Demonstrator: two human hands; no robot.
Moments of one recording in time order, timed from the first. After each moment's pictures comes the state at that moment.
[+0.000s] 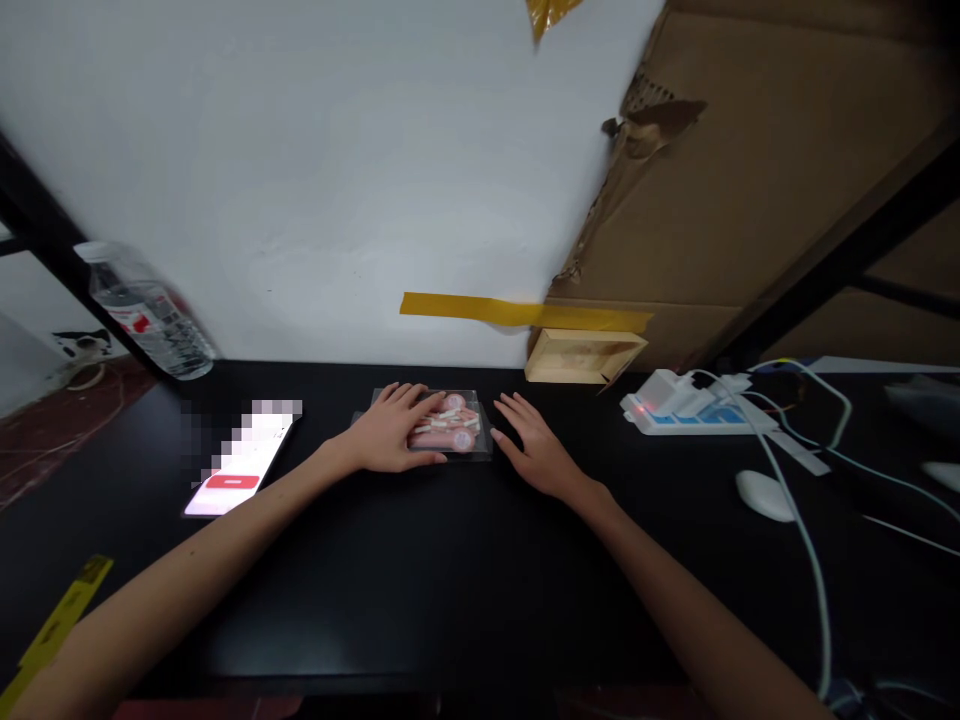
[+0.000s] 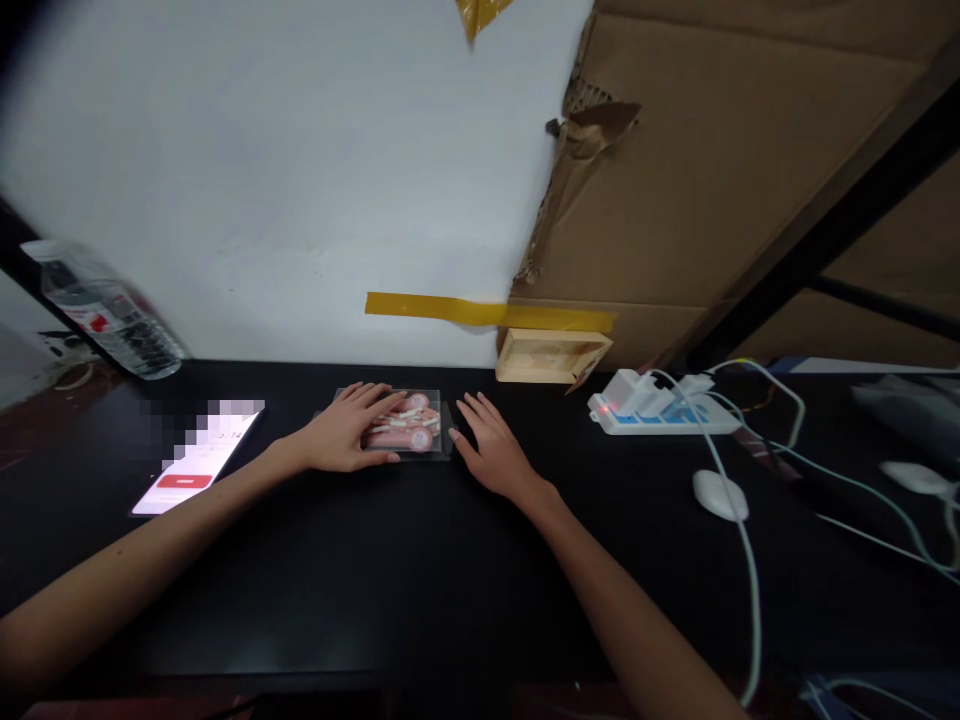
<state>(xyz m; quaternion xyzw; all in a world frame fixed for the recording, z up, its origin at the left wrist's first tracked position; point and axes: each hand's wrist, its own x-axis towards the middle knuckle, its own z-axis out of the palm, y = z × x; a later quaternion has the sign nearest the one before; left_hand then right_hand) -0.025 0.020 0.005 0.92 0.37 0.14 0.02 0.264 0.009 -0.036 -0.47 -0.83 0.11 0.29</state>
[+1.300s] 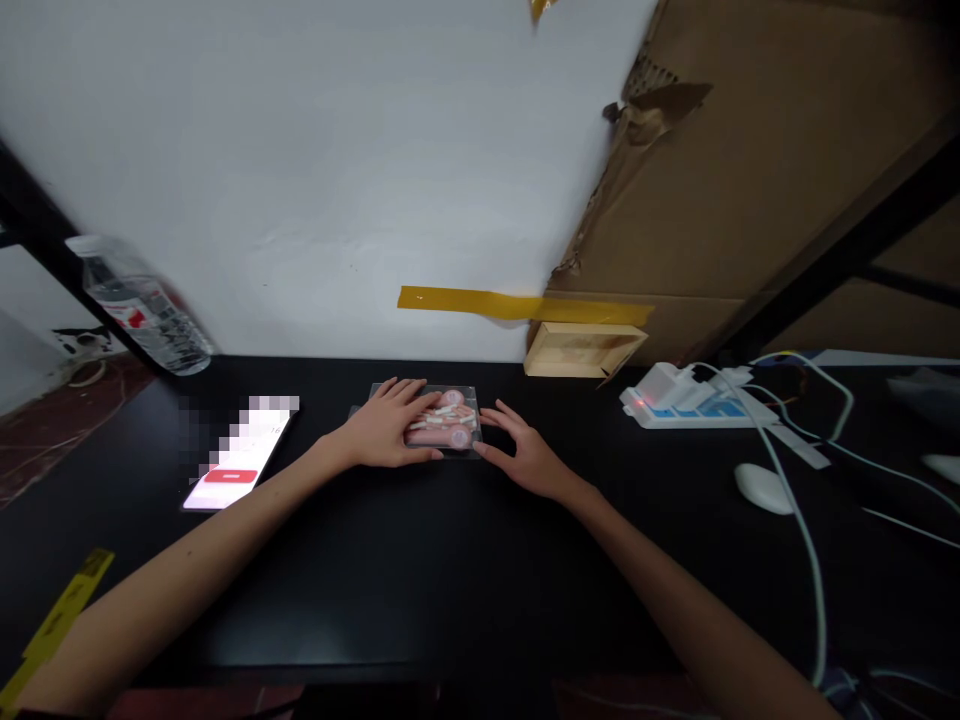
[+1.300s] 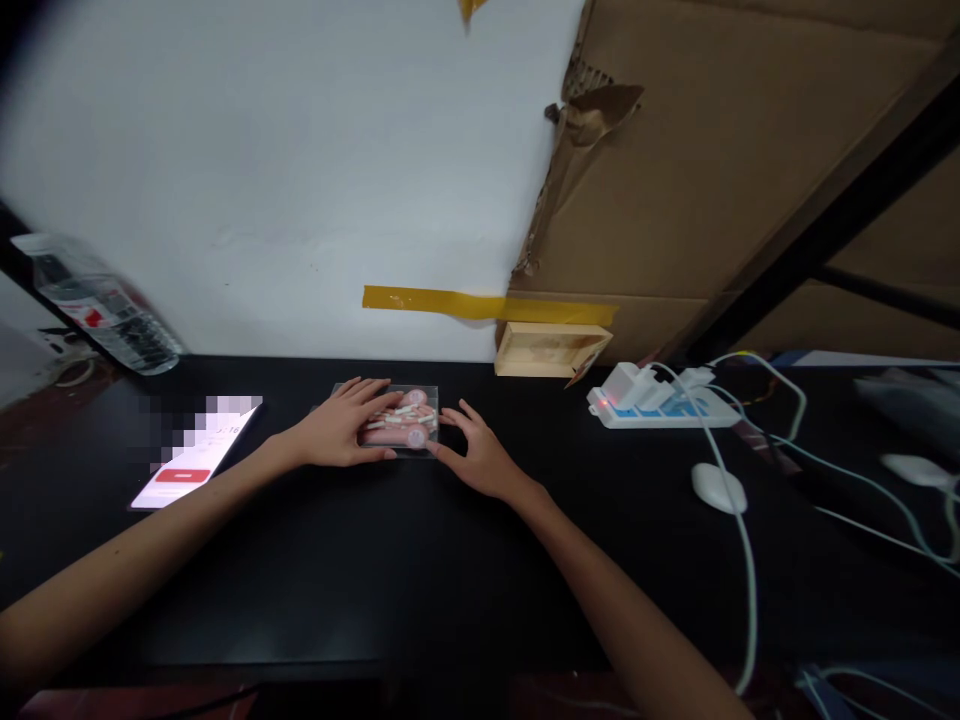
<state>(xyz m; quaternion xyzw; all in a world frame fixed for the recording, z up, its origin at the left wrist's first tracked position) -0.027 0.018 0.004 0.92 0.38 0.12 0.01 0.249 -0.005 -0.023 -0.45 -0.80 0.28 0.30</state>
